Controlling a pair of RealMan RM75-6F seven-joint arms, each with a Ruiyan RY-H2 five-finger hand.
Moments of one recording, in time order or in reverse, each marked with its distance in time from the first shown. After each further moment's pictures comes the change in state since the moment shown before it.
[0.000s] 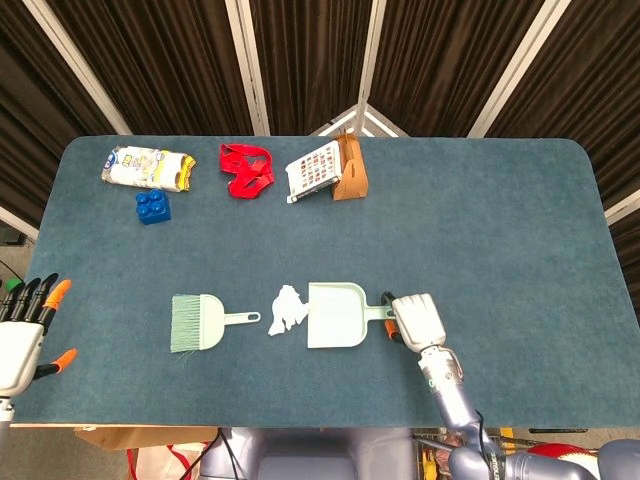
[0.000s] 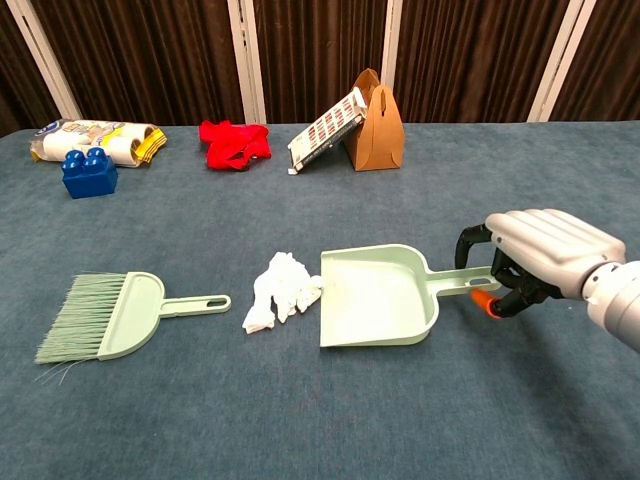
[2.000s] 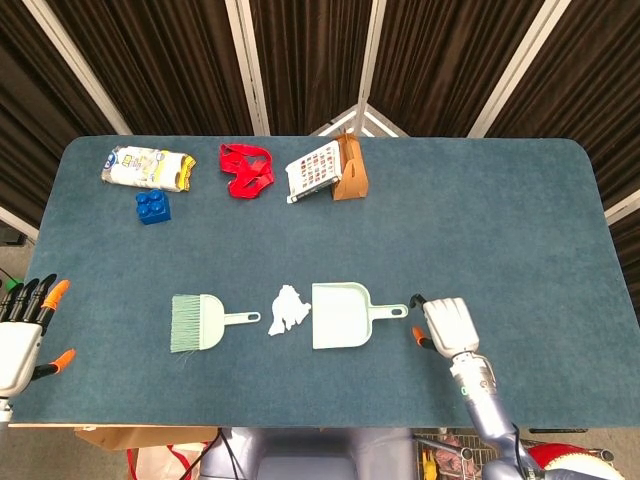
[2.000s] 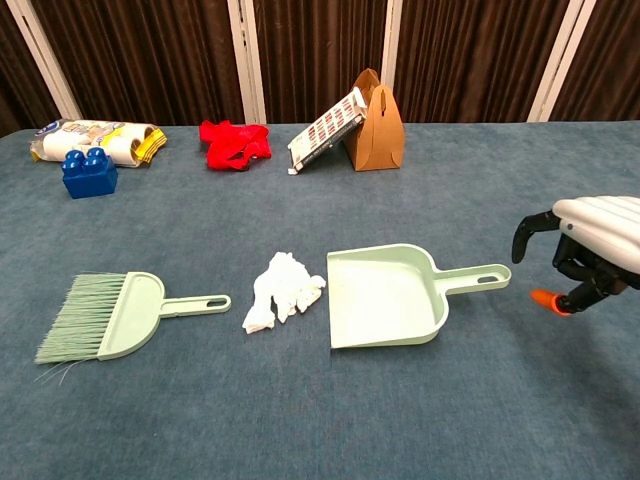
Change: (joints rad) left arm 0.002 0.006 0.001 -0.001 -0.001 -0.002 -0.004; right arm -0.083 0.158 -0.005 -0.104 -0.046 0.011 0.052
